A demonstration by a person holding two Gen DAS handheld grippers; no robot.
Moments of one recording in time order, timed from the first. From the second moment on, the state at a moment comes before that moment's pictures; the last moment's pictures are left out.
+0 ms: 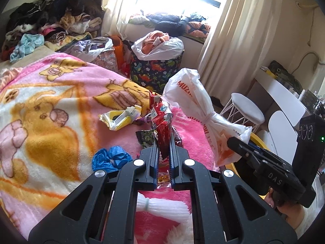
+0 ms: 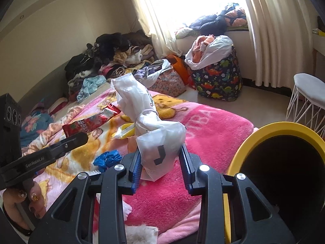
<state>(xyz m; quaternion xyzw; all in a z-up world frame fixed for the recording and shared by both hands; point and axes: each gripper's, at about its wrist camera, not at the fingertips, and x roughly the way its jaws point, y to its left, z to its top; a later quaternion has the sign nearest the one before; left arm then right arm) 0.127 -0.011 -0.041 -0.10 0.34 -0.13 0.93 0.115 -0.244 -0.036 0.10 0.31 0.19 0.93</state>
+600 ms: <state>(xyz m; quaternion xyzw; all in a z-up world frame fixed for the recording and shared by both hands) 0.120 -0.041 -0.030 -0.08 0.32 -0.15 0.93 0.101 -0.287 -0.022 0.13 0.29 0.16 0.93</state>
